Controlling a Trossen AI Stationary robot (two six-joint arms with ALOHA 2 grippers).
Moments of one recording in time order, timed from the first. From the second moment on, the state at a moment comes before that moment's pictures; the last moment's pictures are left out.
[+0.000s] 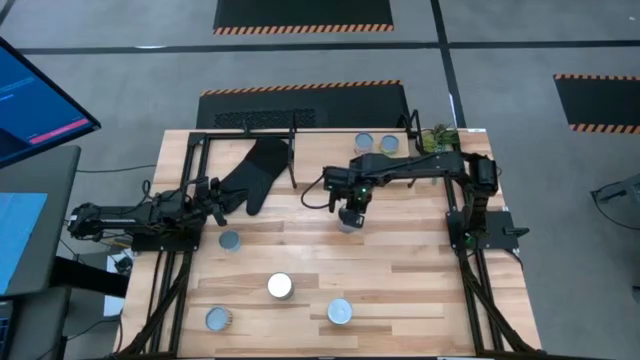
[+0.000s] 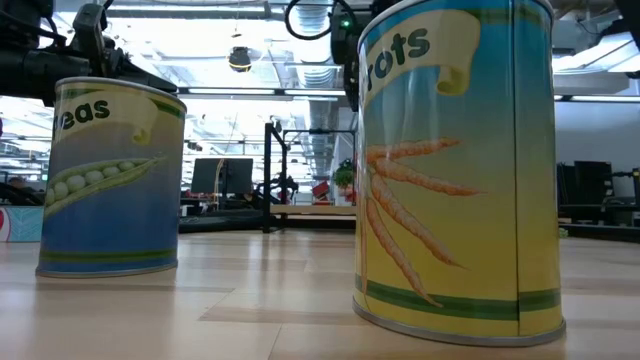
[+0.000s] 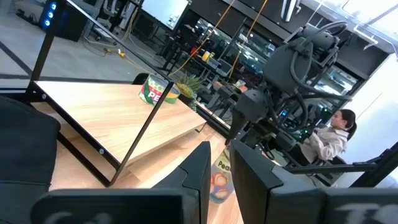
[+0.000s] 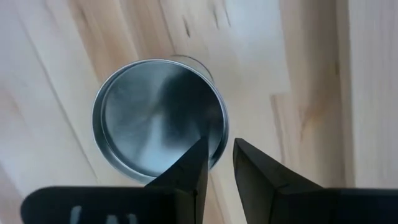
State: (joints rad) left arm 0.02 0.05 0.01 0.08 -0.36 -0.58; right arm -0.14 1.88 1.53 -1.09 0.00 0.12
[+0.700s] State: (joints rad) left arm 0.02 0.05 0.01 0.08 -0.36 -0.58; right arm -0.27 1.88 1.86 -1.10 -0.05 0.02
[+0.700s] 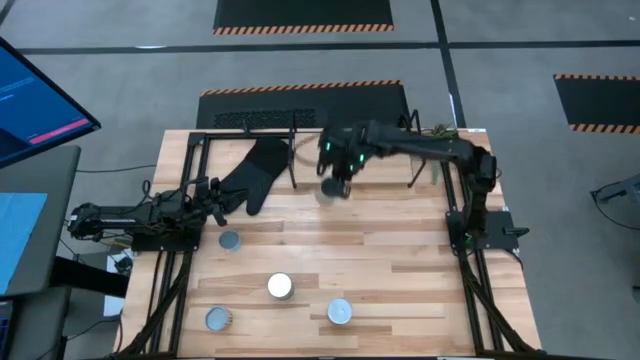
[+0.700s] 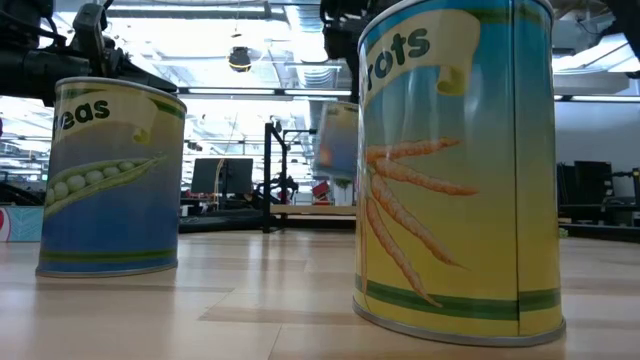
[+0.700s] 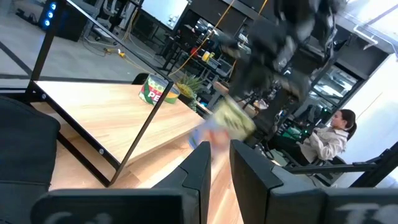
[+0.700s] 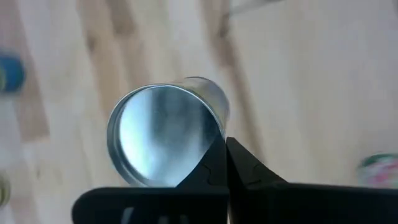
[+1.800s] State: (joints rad) left arm 0.02 0.06 0.01 0.08 -0.37 -0.60; right arm -0.59 2.22 2.21 -1.21 -0.09 -0.12
